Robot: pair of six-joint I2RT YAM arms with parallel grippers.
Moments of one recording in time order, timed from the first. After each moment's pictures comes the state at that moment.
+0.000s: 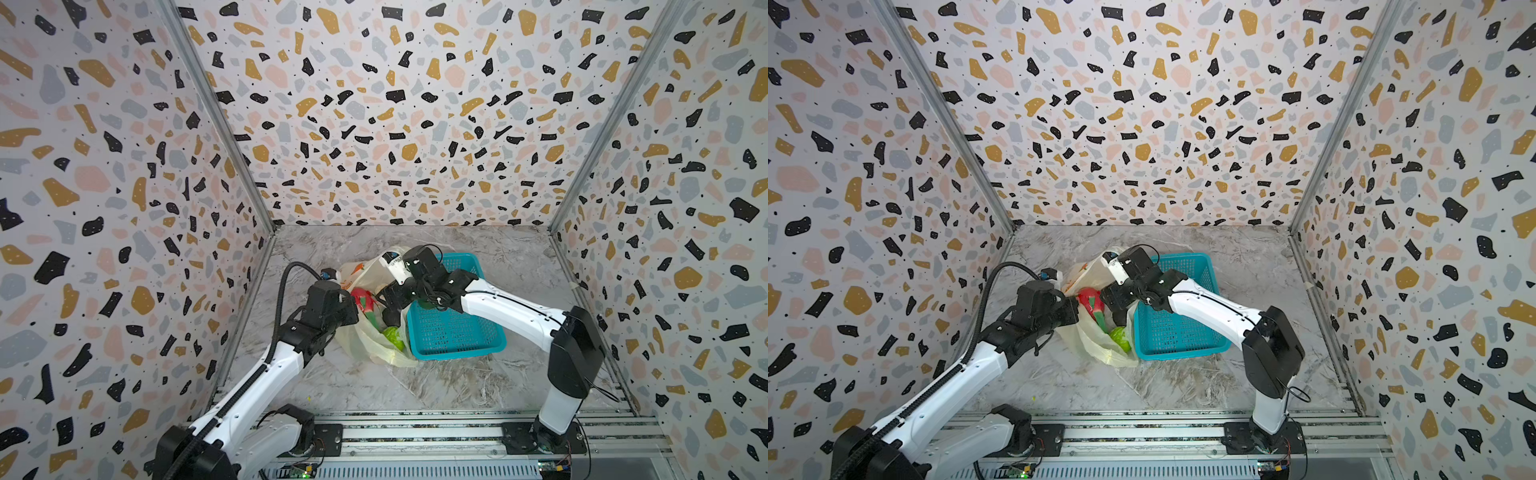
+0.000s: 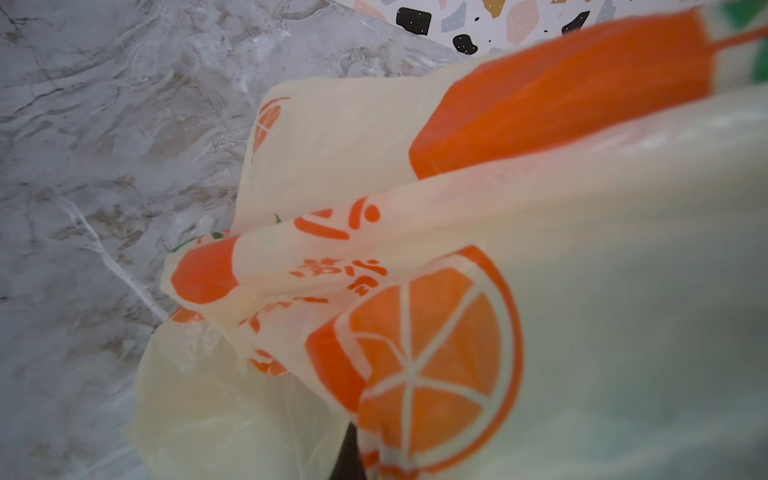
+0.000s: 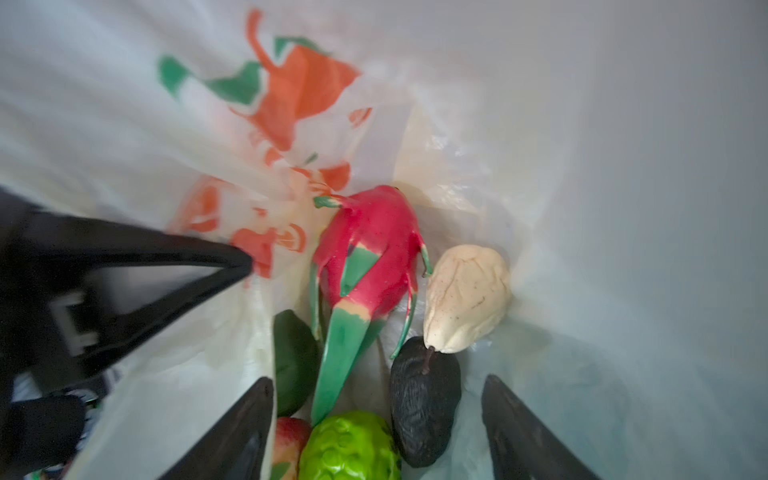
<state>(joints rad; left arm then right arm) -0.37 1.02 0.71 -0.36 -0.01 -0.49 0.87 1.75 1.47 -0.38 -0.22 0.14</state>
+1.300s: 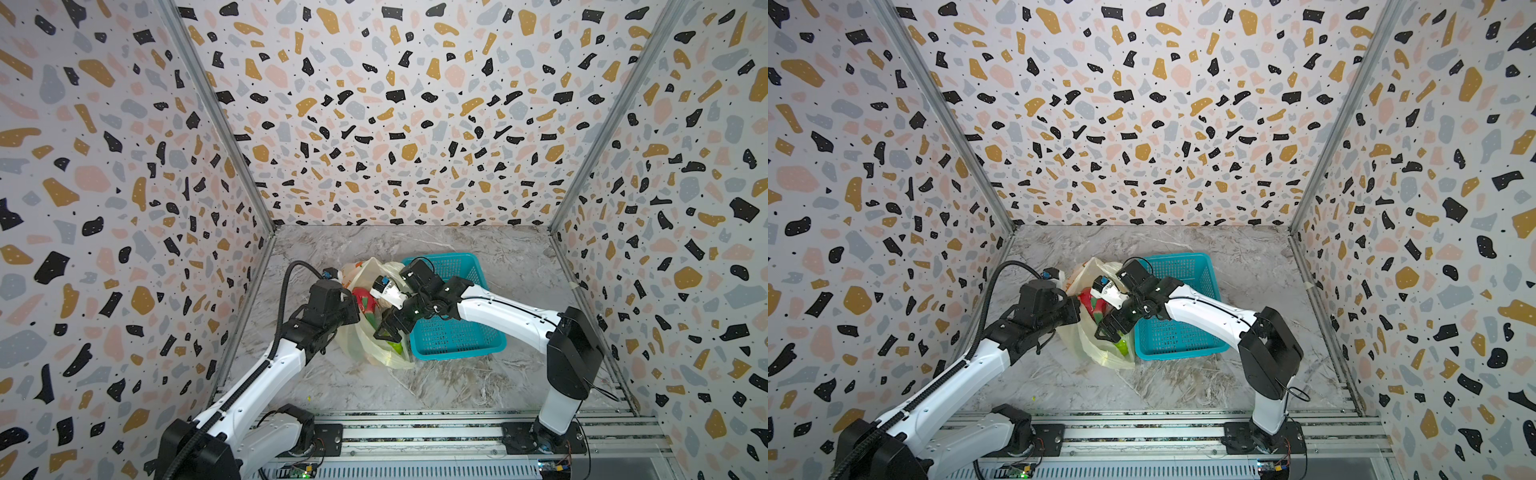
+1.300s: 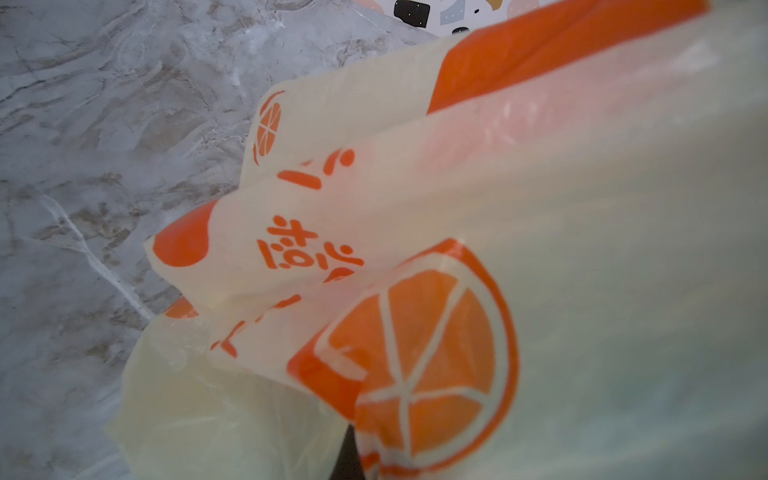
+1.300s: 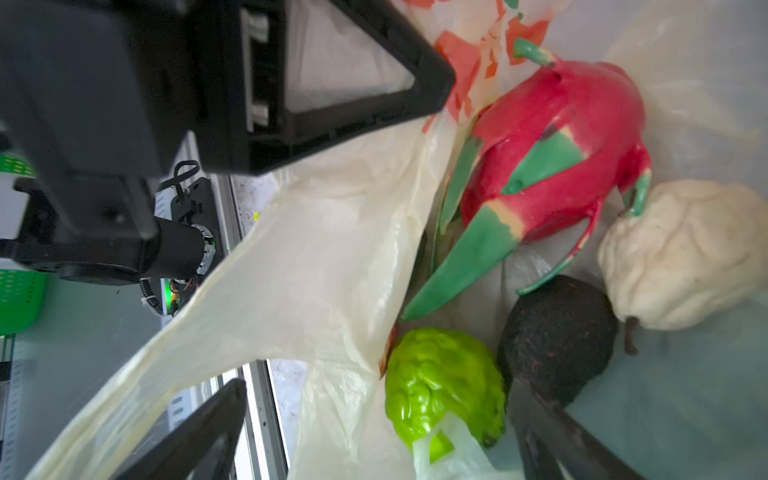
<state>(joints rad) -0.37 1.05 0.71 -0.35 -0.01 -0.49 0.90 1.75 1.41 -0.57 -0.47 -0.03</state>
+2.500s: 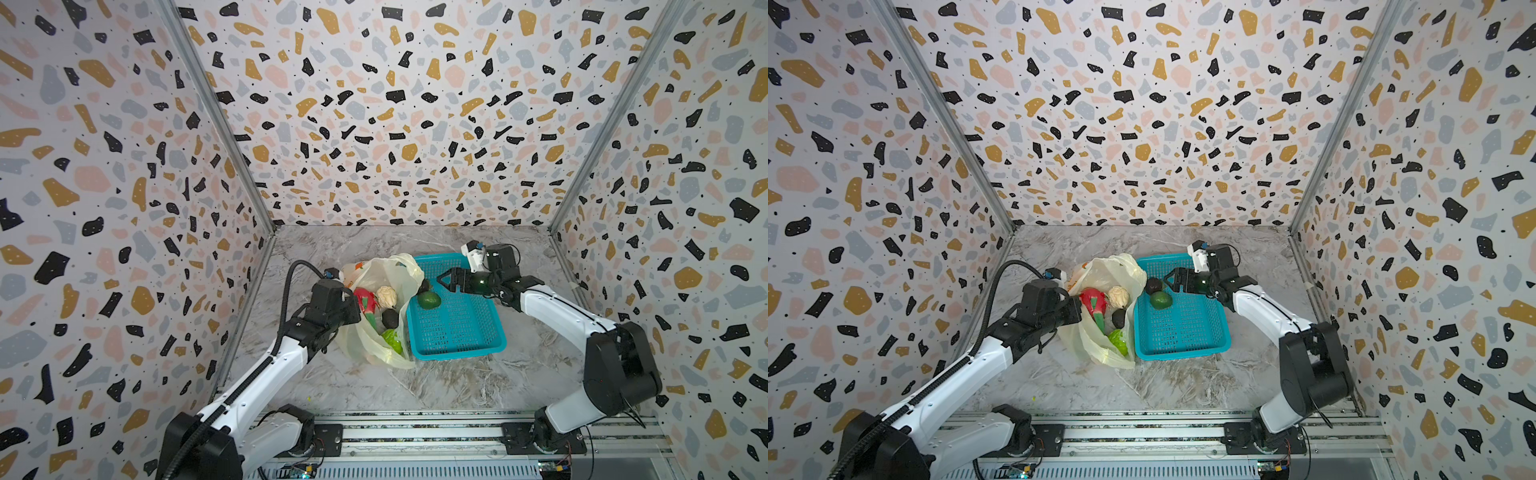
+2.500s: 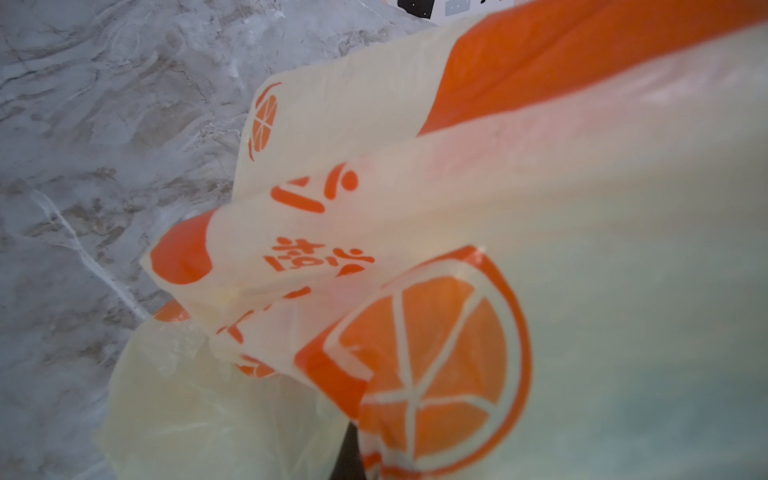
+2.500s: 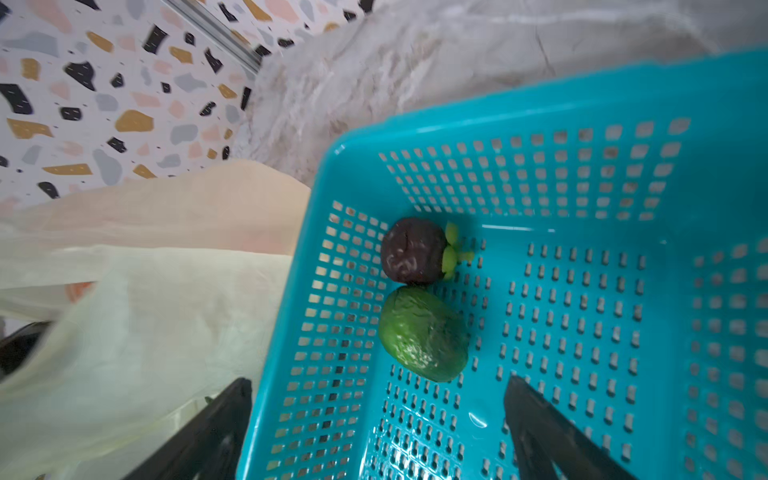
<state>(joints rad) -0.37 1.07 0.71 -0.34 -0.01 -0.49 0.38 1.59 1.05 -0.18 -0.50 0.42</state>
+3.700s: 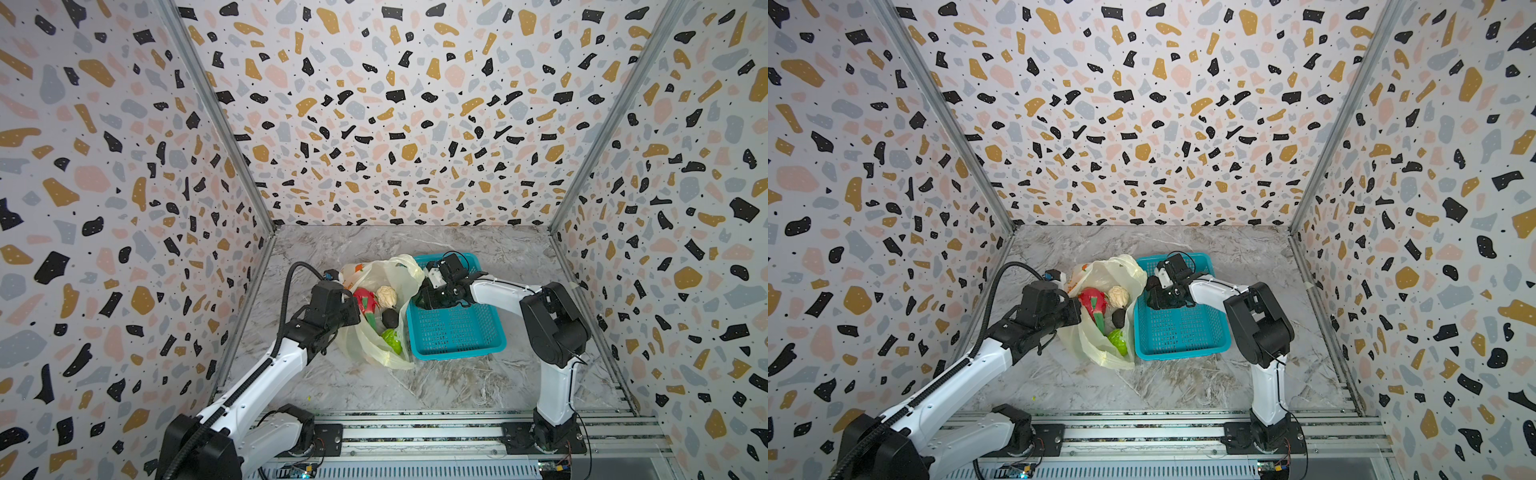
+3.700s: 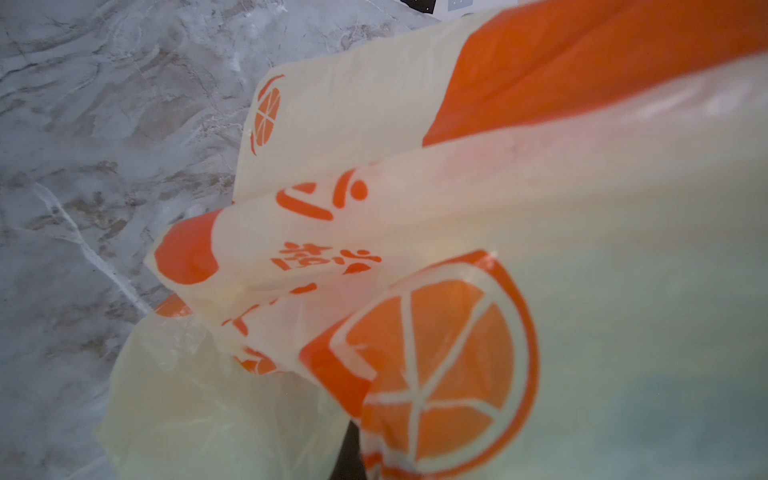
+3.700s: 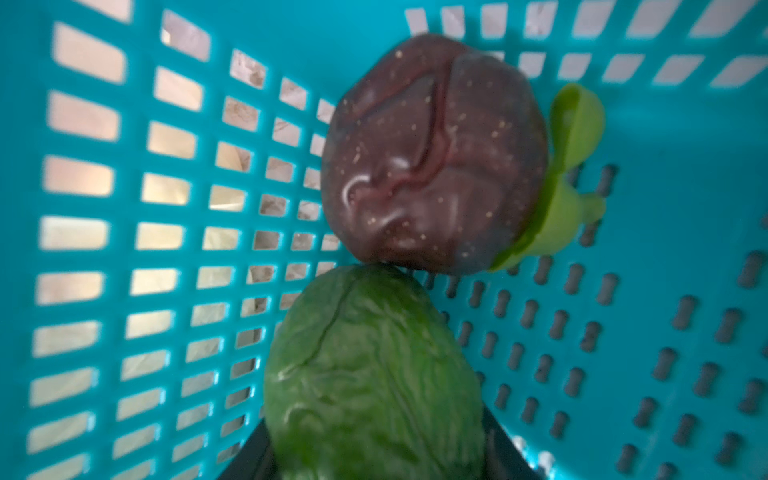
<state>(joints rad) -0.37 1.06 0.70 -0.34 -0.01 -0.49 0.56 1.97 1.29 -0.33 -0.34 0.33</state>
